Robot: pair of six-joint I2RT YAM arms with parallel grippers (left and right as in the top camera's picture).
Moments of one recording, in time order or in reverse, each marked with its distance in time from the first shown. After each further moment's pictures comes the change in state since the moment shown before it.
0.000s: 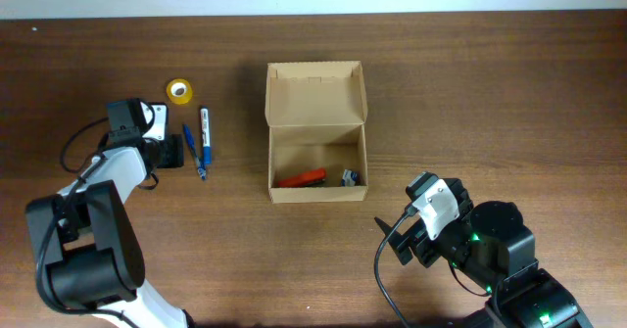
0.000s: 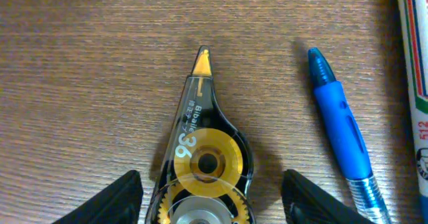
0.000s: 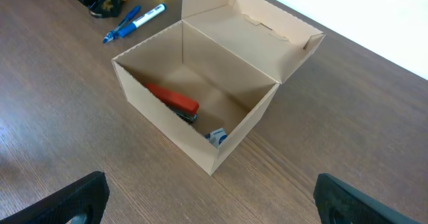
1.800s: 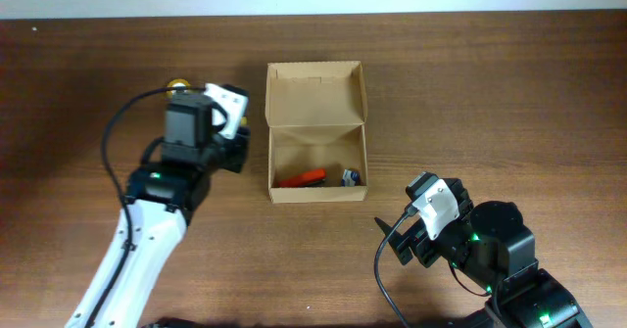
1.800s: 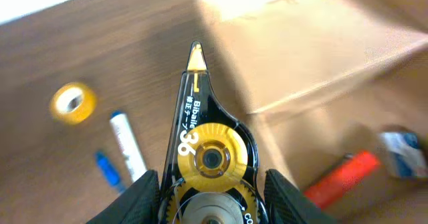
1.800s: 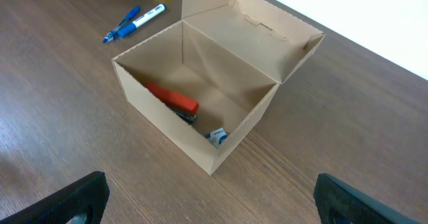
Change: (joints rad) left arm -0.481 -0.581 -0.005 -0.264 0.025 -0.050; right arm 0.000 0.000 0.000 0.000 0.000 0.000
